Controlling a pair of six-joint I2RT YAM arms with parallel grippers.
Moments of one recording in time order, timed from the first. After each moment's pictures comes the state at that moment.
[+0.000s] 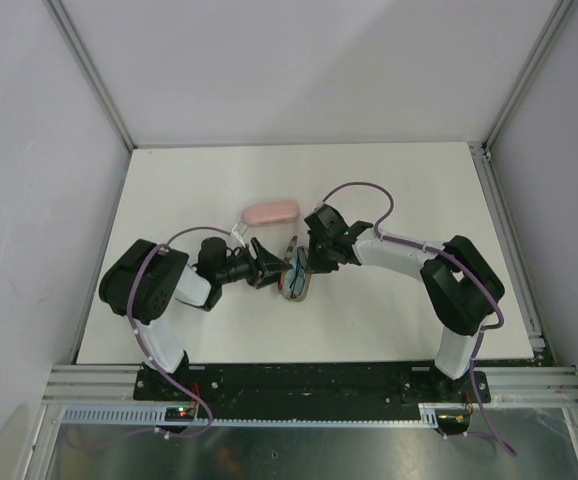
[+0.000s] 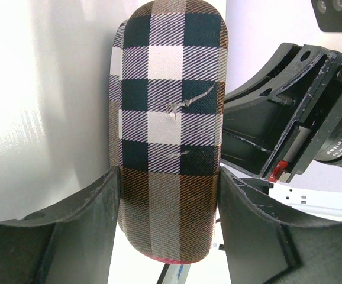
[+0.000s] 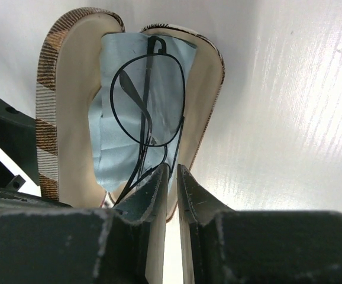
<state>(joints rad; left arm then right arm) -0.34 1.78 0.40 1.00 0.73 -1.12 0.75 1.80 1.18 -0.38 -0.02 0.78</state>
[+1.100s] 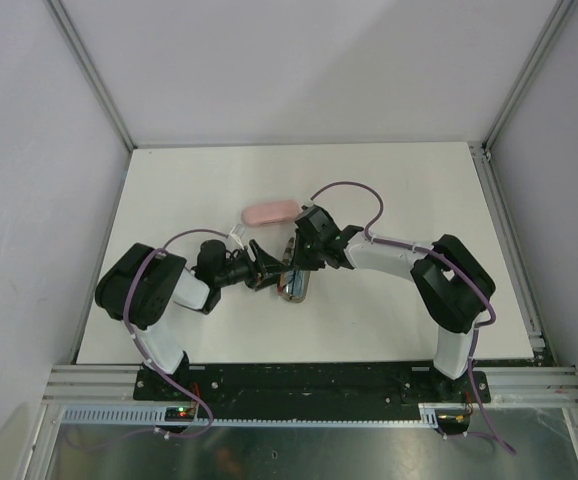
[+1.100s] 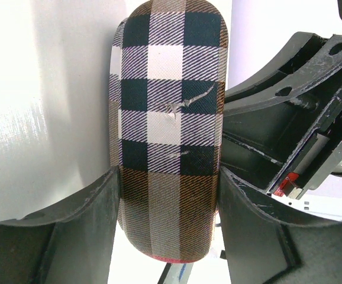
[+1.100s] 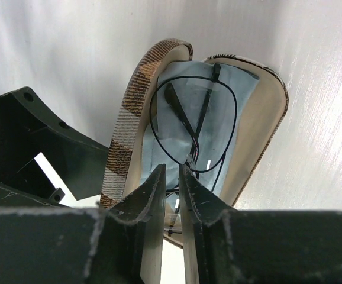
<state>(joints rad) -0.35 1.74 0.37 0.98 0.69 -1.12 0.80 1.85 1.20 -0.24 -0.02 0.79</state>
